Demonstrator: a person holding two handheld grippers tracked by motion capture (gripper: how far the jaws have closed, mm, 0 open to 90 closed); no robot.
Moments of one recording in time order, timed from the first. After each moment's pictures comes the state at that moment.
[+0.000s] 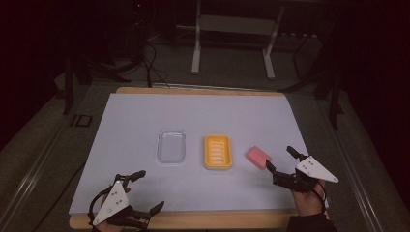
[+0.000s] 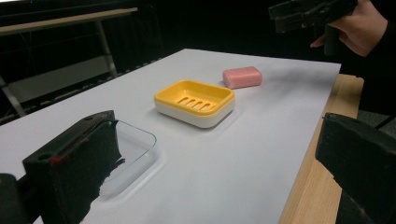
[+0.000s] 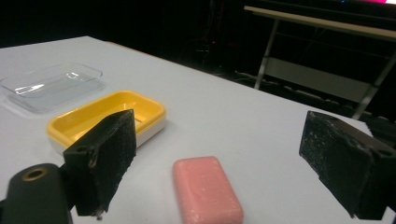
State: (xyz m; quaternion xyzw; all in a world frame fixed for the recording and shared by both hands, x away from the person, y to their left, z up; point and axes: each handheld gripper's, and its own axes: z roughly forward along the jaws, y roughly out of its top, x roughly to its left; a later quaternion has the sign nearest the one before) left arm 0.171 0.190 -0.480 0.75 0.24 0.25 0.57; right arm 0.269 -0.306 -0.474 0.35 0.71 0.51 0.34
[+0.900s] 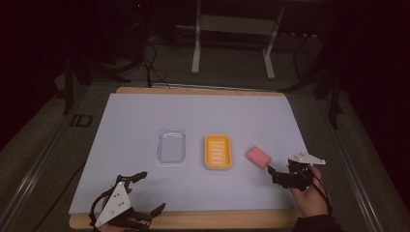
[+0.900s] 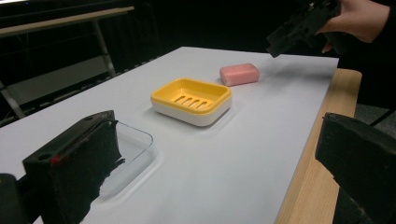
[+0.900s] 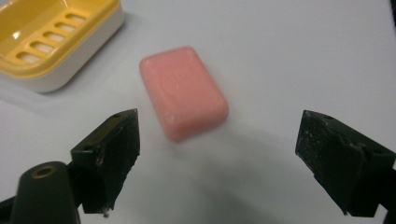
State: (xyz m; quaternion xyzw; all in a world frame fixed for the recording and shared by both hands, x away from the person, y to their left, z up) left arm 0.170 0.186 -0.480 0.75 0.23 0.25 0.56; right arm 0.288 -0.309 -0.487 0.49 0.76 0.34 0.24
